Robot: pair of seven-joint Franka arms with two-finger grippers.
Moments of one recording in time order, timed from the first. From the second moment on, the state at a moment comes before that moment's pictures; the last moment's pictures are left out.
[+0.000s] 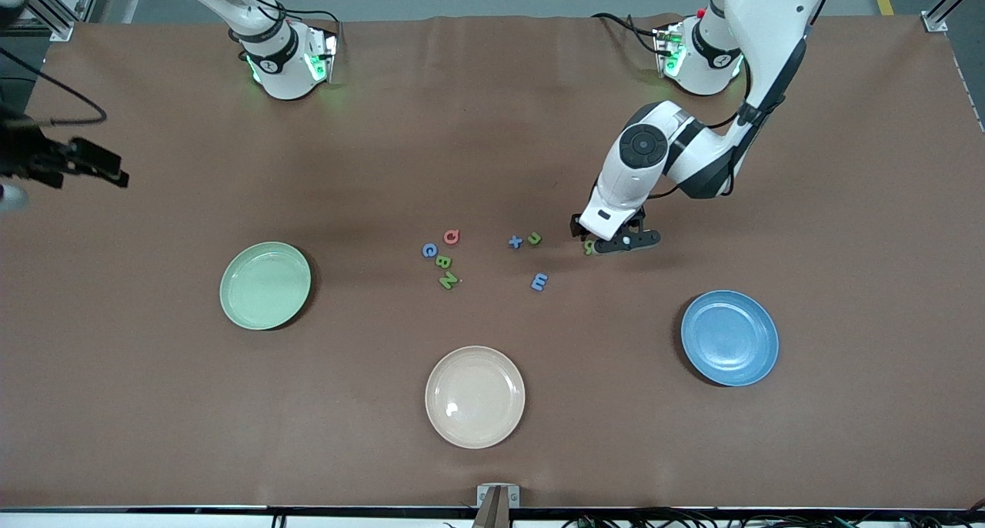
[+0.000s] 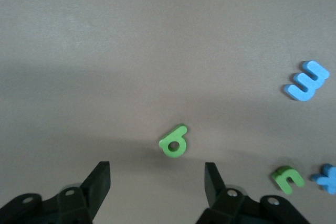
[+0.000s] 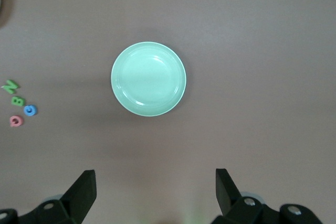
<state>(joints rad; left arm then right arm) -0.11 0.40 -0.47 -2.19 0.32 2.54 -0.97 -0.01 0.08 -0.05 -1.58 0.01 1.54 -0.04</state>
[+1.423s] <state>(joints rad) -0.10 0.52 -0.46 -2.17 0.40 2.64 -0.99 0.37 0.43 -0.03 -1.71 0.08 2.11 0.96</state>
